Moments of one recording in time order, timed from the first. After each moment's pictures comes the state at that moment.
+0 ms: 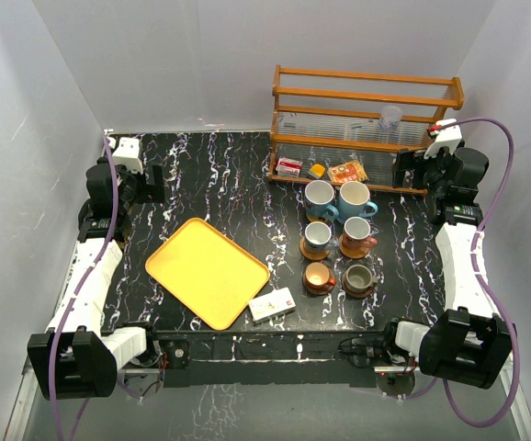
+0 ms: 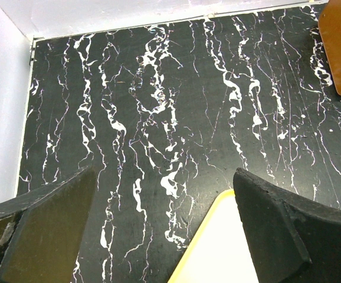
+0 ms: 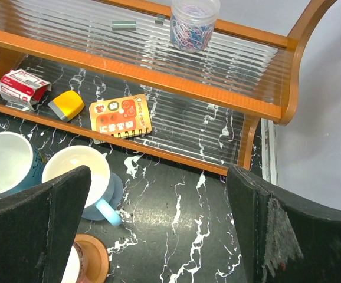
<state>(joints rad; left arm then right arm) 0.05 1.09 0.90 -0.13 0.11 0.12 -0.26 1.15 1.00 -0.12 -0.34 -0.19</state>
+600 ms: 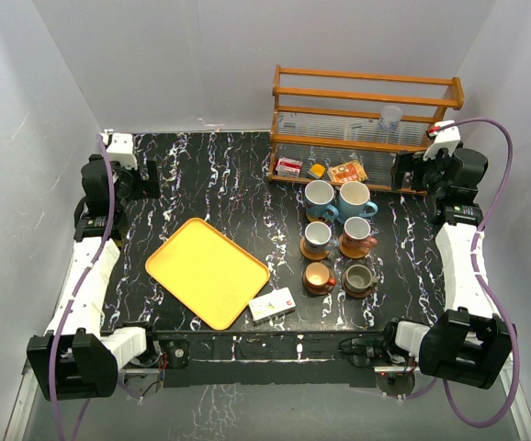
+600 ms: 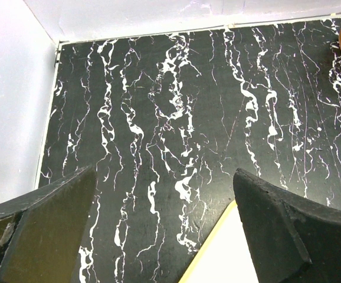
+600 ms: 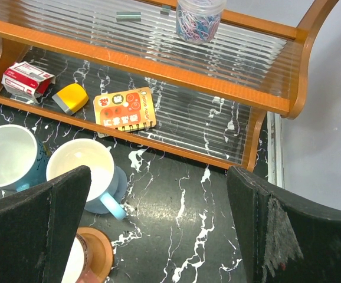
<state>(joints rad) 0.06 1.09 0.94 -0.16 0.06 0.12 -0.26 1.15 1.00 -0.14 -0.35 -0.19</state>
